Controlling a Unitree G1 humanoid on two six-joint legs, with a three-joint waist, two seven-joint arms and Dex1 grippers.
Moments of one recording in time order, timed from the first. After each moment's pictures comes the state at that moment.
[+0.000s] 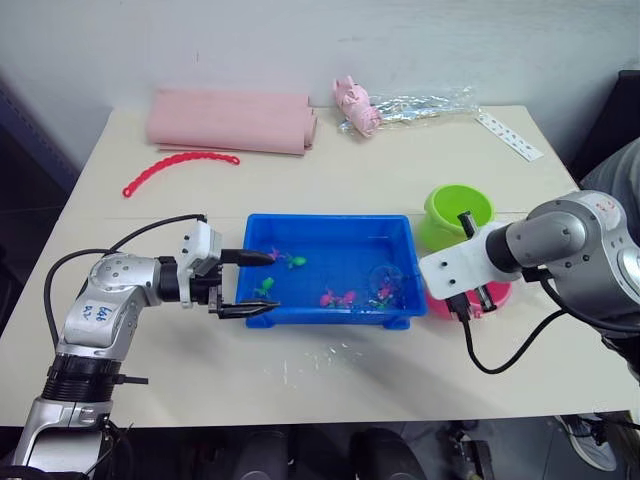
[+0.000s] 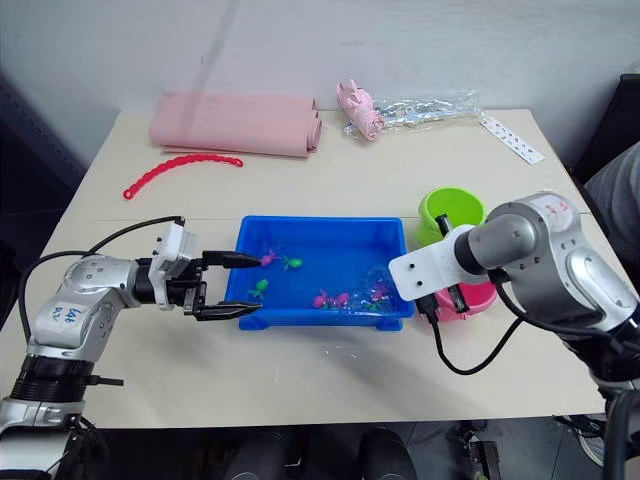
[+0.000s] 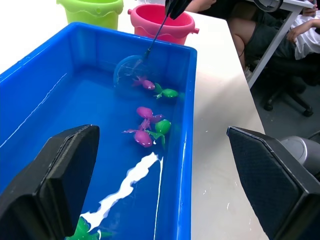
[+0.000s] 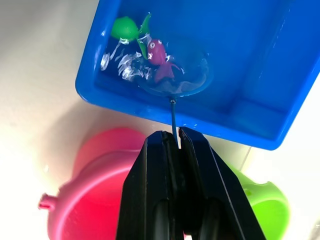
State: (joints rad) left arm -0.42 0.71 0.02 0.01 -0.44 0.33 -1.23; right arm -0.72 -1.04 0.36 -0.36 -0.27 0.33 1.42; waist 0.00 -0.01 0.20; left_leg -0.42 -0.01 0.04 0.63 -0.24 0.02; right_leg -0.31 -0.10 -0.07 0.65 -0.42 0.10
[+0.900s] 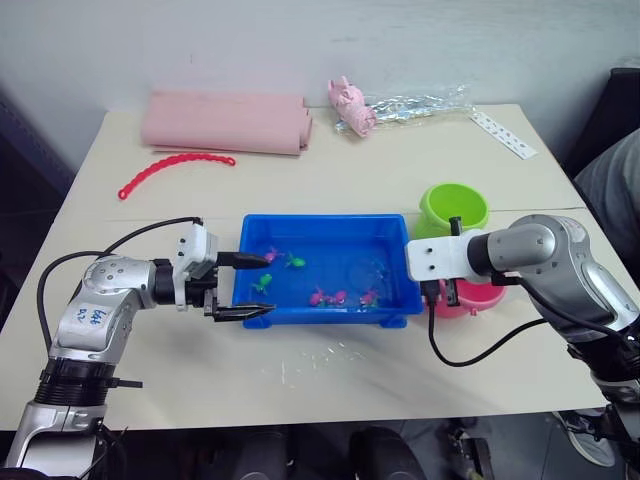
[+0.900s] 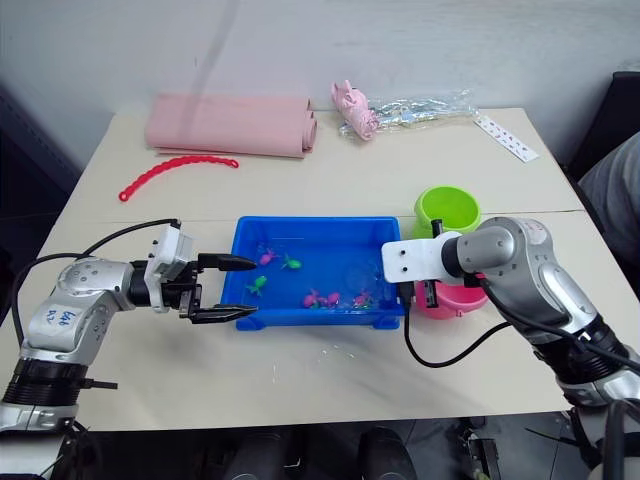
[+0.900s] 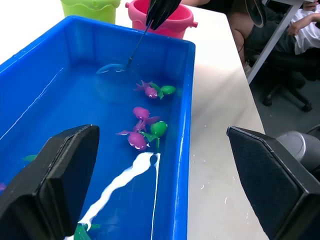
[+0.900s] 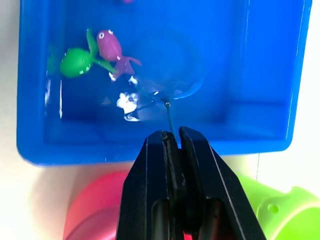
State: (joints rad) left arm -0.39 0.73 0.03 -0.01 -0.45 0.33 -1.23; right arm -0.67 -0.89 0.35 -0.24 -0.25 0.36 1.23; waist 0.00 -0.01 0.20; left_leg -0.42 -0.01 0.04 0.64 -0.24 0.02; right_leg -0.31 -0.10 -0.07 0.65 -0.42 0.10
